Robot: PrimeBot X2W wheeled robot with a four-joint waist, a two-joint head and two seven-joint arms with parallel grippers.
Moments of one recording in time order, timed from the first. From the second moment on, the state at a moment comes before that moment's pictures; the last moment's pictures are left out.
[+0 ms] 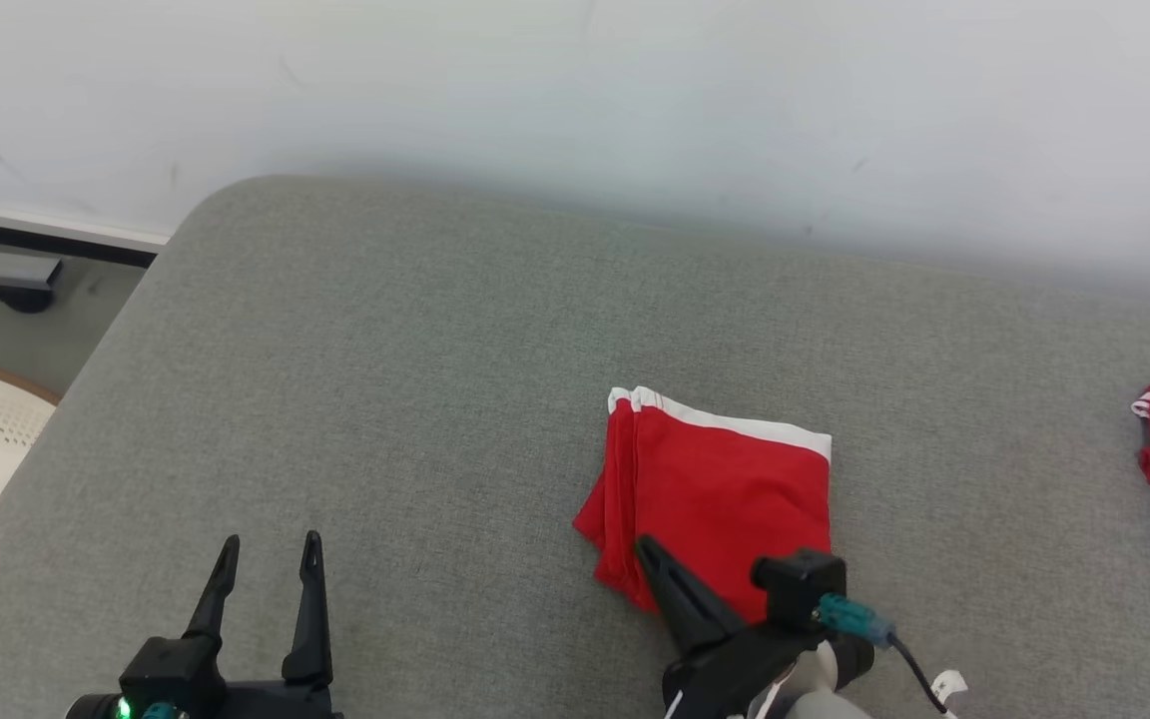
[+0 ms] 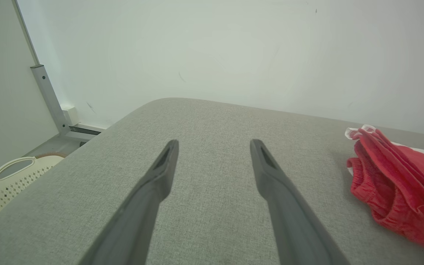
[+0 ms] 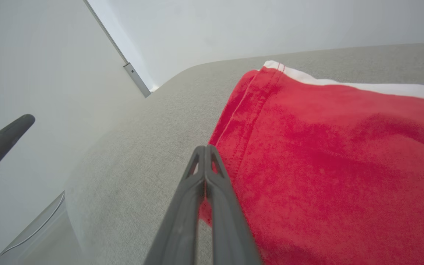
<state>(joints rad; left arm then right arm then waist) -0.10 0.07 -0.02 0.28 -0.17 -0.09 -0.26 -0.37 -0.05 0.63 0.67 0.59 0.13 -0.26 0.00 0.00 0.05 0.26</state>
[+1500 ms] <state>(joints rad) 0.04 0.17 -0.06 0.18 -0.08 -0.03 -0.22 0.10 -0.06 0.00 0.22 0.24 0.13 -0.26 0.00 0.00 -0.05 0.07</state>
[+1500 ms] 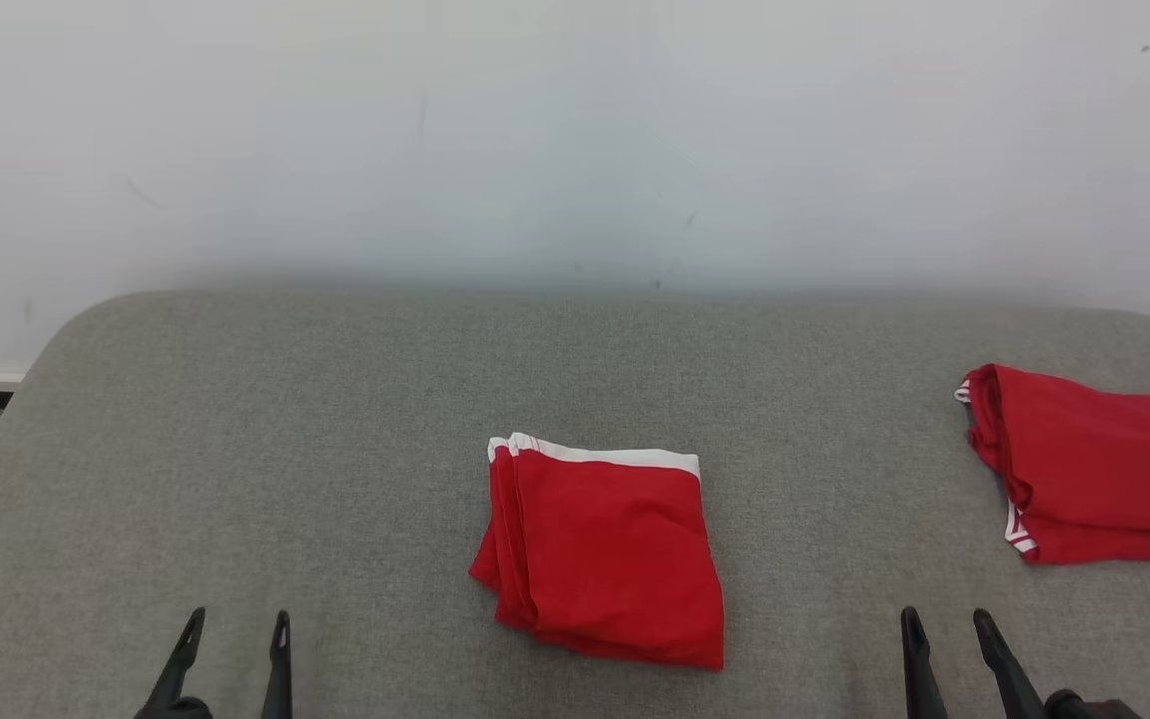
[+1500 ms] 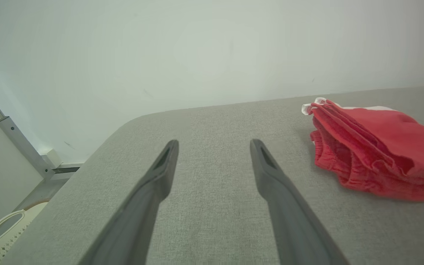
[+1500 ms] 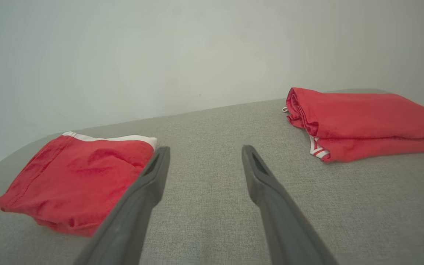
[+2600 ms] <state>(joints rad) 0.16 0.21 -0.02 0.05 -0.18 -0.05 -0.25 0.10 -0.05 -0.01 0.25 0.26 0.13 -0.26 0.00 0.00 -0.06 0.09</state>
